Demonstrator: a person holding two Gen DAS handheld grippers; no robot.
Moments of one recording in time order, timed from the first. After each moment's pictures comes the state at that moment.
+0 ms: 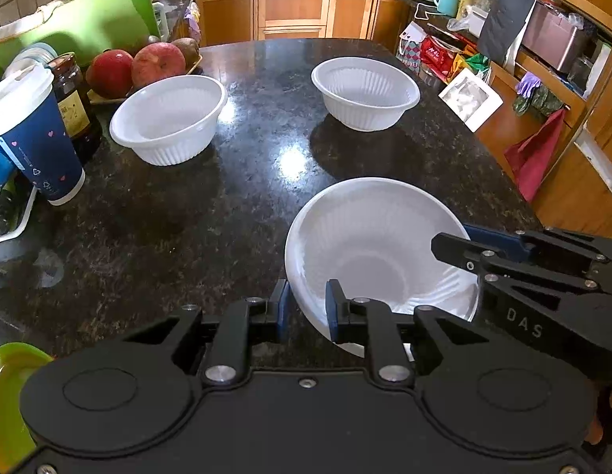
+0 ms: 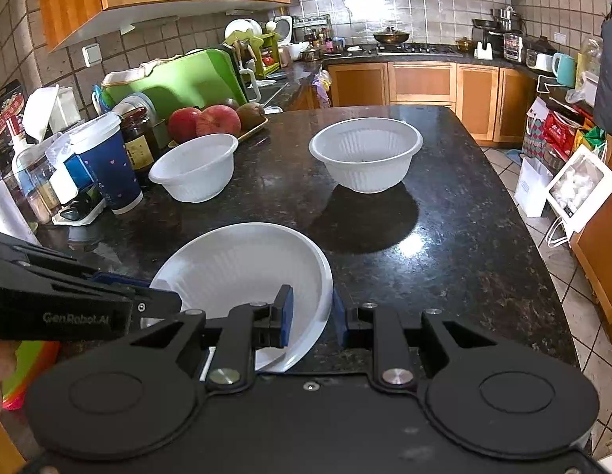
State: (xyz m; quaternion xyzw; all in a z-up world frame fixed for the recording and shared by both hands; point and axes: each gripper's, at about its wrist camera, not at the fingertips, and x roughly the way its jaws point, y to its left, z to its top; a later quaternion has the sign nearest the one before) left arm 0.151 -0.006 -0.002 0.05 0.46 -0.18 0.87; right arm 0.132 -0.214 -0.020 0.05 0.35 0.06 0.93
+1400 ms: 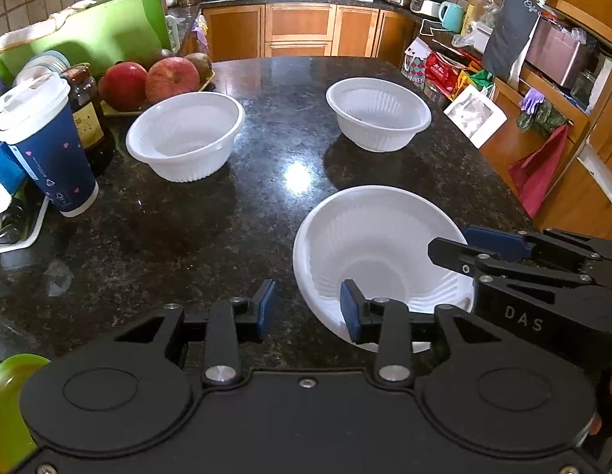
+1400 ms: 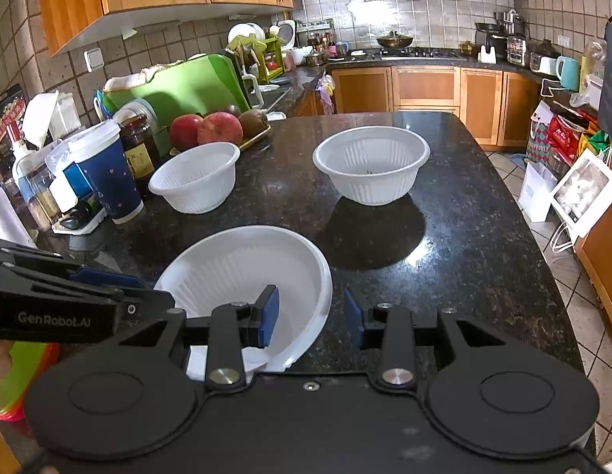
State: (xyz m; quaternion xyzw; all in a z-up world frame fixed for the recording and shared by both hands) left arm 0.152 0.004 0.008 0.04 0.44 -0.17 0.88; right arm 0.144 -0.214 -0.019 0.06 0.34 0.07 0.94
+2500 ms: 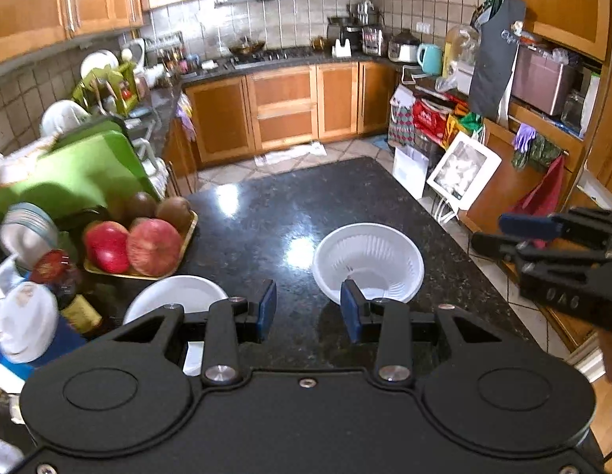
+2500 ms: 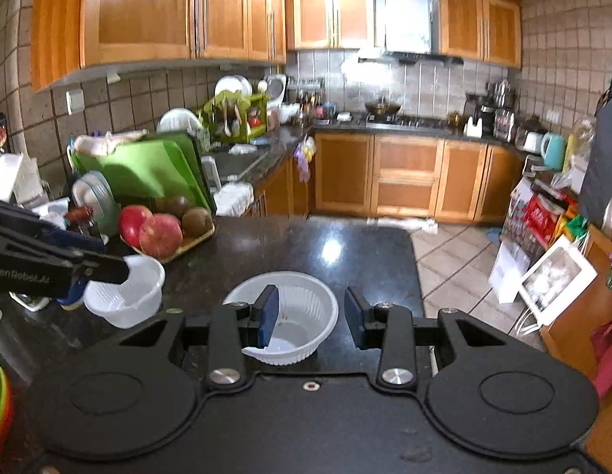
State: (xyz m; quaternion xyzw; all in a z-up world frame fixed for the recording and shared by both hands) left arm 0.238 -0.051 0.070 0.10 0.35 -0.19 0.91; right arm 0.230 -0.291 0.064 0.00 0.27 0.05 0.96
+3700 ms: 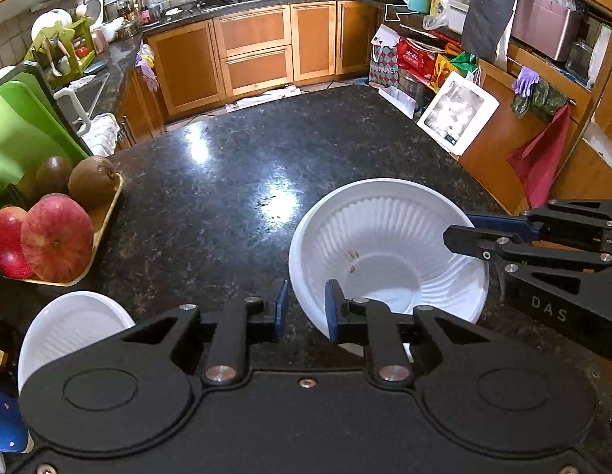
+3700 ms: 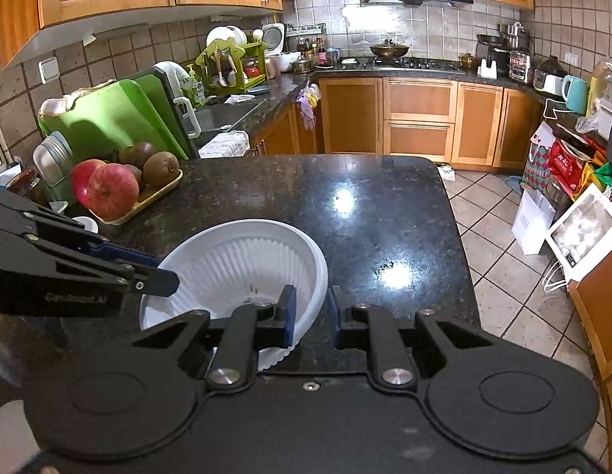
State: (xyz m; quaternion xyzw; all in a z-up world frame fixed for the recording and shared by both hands) left arm 0.312 -0.096 -0.001 0.12 0.43 -0.22 0.87; right arm 0.328 -0.309 -0.023 0.03 0.34 0.06 0.94
